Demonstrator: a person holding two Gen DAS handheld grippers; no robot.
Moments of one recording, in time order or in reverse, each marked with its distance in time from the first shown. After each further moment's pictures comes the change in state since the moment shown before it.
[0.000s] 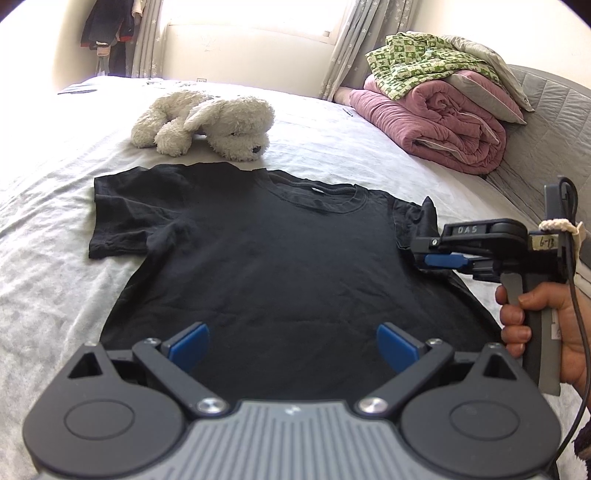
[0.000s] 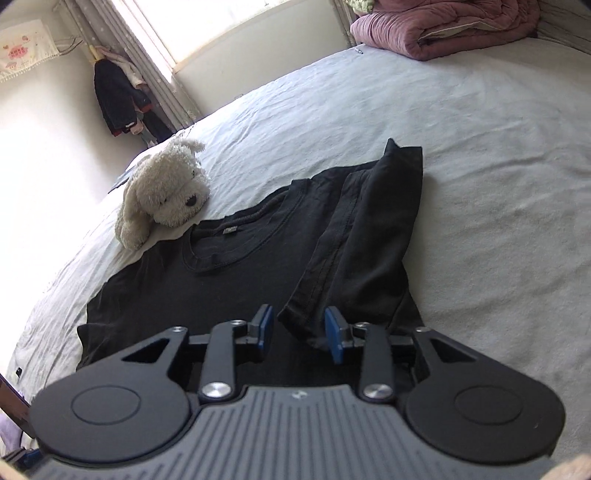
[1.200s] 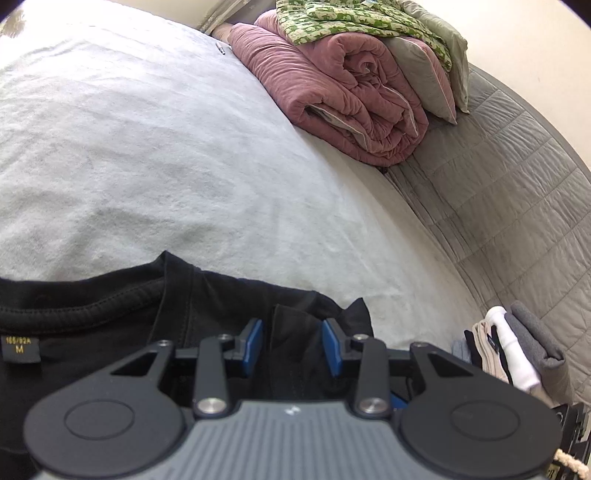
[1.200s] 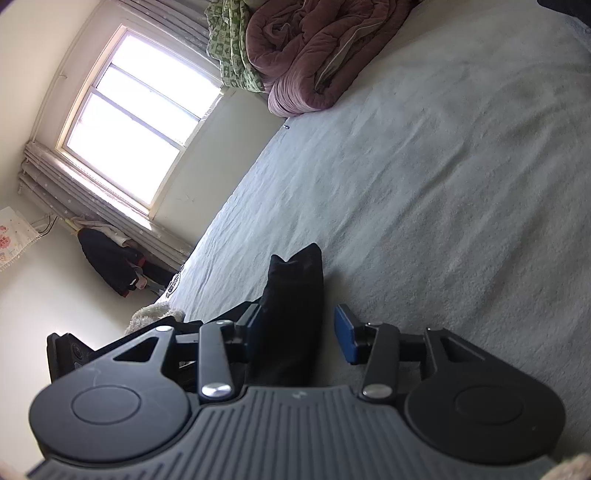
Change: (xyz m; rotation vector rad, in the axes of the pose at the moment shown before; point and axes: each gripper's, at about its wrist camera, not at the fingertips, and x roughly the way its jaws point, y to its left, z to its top) left arm 0.310 -0.101 0.156 -0.072 0.195 -0.567; right arm 0.031 -0.105 0.029 0.431 -0.273 0.118
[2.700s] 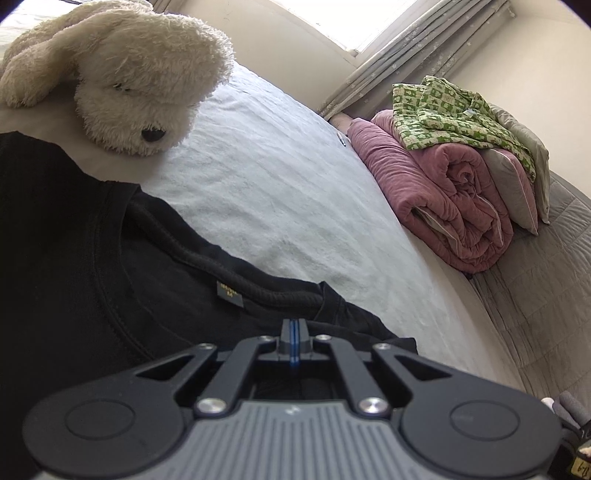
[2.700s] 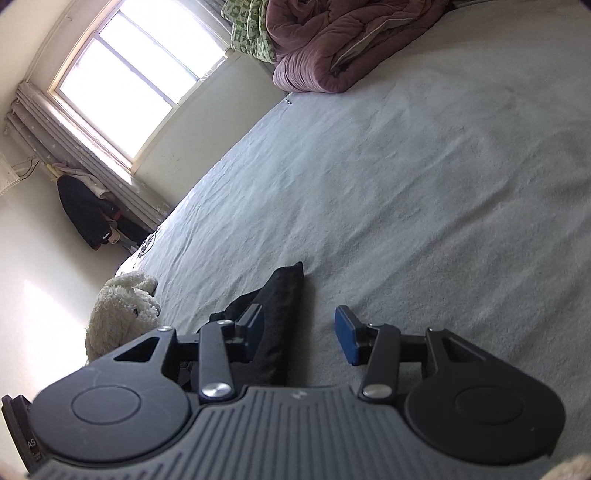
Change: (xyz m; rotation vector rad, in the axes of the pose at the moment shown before) left arm -0.078 0.031 -0.045 -0.224 -0.322 0.295; right arm 0.037 0.025 0.023 -0.152 0.101 -0.087
